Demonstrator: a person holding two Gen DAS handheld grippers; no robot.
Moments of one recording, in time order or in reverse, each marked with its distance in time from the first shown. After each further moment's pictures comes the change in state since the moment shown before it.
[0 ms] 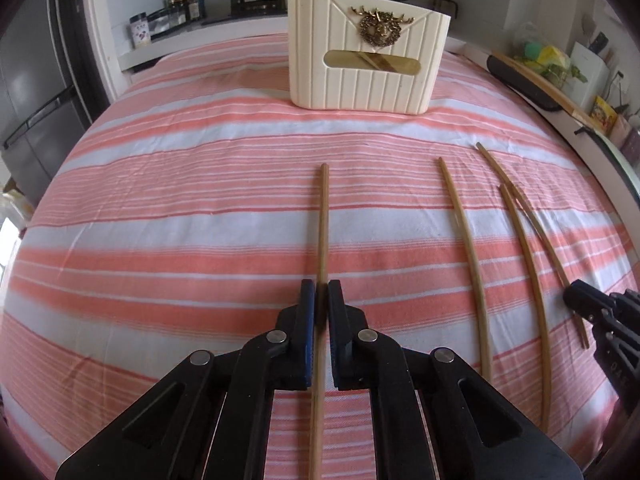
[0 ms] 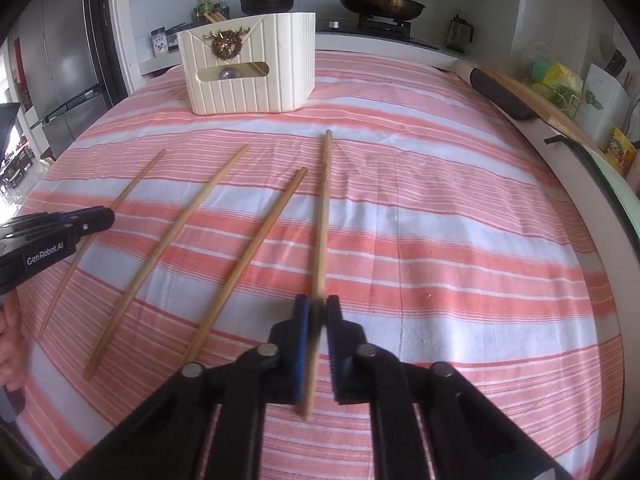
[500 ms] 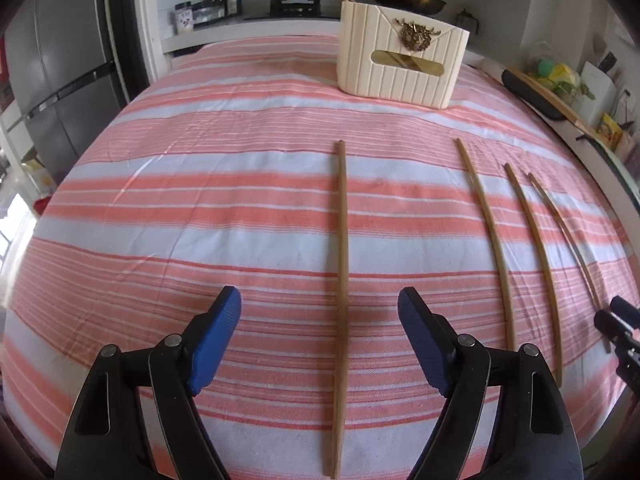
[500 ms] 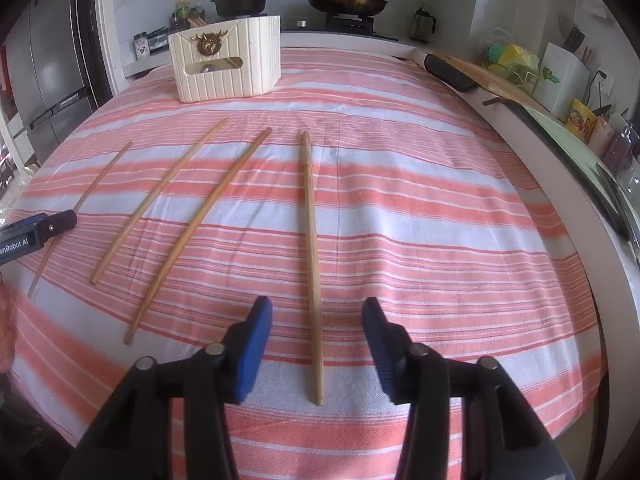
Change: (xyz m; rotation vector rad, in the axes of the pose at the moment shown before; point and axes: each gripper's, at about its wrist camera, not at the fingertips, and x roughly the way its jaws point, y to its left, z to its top) left arm -0.035 0.027 -0.050 -0.071 -0.013 0.041; right arm -0.056 -0.017 -0.062 0.067 -0.009 -0.062
